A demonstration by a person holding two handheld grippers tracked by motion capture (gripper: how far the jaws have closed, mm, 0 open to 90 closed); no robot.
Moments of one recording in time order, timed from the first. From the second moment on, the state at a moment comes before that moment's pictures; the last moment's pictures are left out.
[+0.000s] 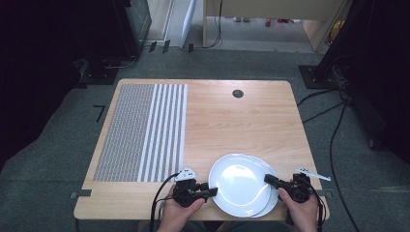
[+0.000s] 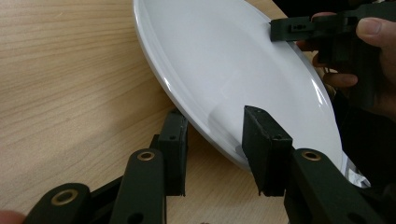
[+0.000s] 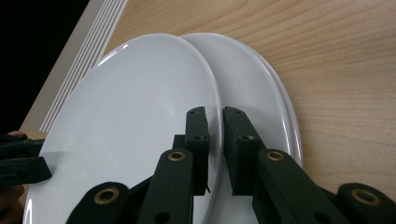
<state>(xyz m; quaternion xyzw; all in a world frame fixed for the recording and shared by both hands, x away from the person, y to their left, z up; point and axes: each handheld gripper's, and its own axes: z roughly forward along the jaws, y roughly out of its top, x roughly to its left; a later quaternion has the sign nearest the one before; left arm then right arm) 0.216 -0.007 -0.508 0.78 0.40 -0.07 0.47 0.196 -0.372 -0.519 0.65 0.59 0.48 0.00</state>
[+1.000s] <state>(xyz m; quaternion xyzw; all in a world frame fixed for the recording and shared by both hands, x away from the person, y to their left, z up) 0.222 0.003 -0.506 0.76 0.42 -0.10 0.48 0.193 -0.376 -0.512 0.65 0.53 0.54 -0.05</state>
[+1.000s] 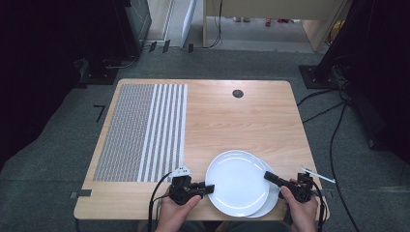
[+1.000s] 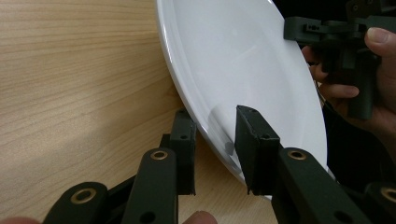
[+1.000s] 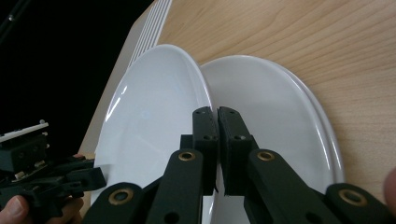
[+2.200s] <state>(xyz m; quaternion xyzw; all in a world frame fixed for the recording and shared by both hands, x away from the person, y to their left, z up) 0.250 0.055 -0.454 0.73 0.45 -0.07 0.51 0.235 -0.324 -0.480 0.65 0.51 0.56 -0.08</state>
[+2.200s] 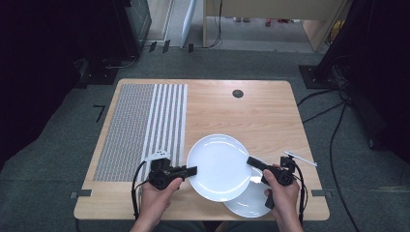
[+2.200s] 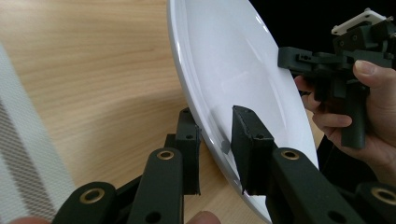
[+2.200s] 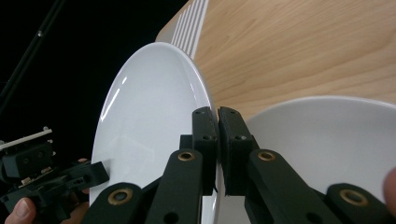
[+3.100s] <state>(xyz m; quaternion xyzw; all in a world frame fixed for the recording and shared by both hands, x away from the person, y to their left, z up) 0.282 0.144 -0.437 0.69 0.52 -0.02 0.51 0.308 -0.226 -0.472 0.63 0.54 0.55 -0.12</state>
